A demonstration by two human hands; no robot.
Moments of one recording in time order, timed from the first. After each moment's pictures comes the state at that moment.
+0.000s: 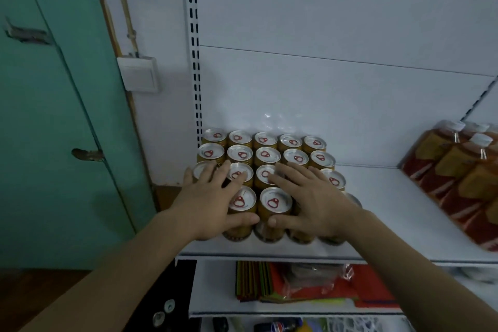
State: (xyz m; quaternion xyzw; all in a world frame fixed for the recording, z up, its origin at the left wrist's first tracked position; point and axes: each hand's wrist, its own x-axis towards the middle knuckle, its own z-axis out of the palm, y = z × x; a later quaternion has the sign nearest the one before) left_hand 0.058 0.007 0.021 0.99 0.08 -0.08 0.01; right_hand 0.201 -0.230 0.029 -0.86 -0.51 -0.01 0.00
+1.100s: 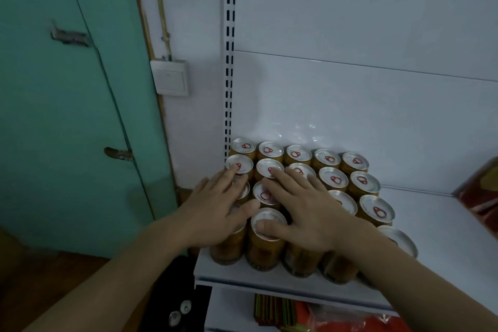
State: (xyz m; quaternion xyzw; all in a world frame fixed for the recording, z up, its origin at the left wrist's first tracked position) left_hand 0.054 0.054 0.019 0.98 0.11 -0.05 0.16; right_hand 0.195 -0.148 0.036 -0.84 -0.53 0.06 0.00
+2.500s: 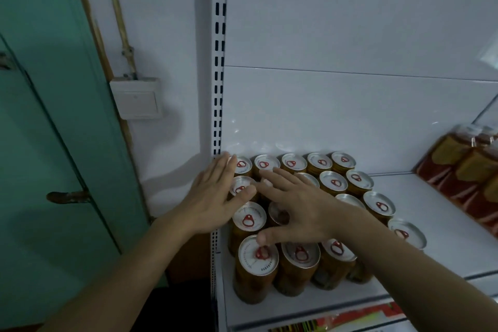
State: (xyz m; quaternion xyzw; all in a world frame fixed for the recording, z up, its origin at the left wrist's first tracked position) left_hand 0.123 0.141 0.007 0.97 0.01 -0.01 0.25; right_hand 0.189 -0.099 0.062 -0.88 -0.47 0.11 0.00
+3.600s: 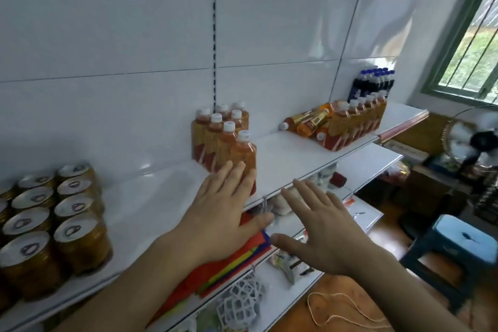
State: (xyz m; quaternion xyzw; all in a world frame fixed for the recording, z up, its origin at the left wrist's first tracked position) left_hand 0.157 -0.416 0.081 0.97 -0.24 0.03 0.10; right_hand 0.129 -0.658 0.063 -0.99 -0.11 0.00 0.02
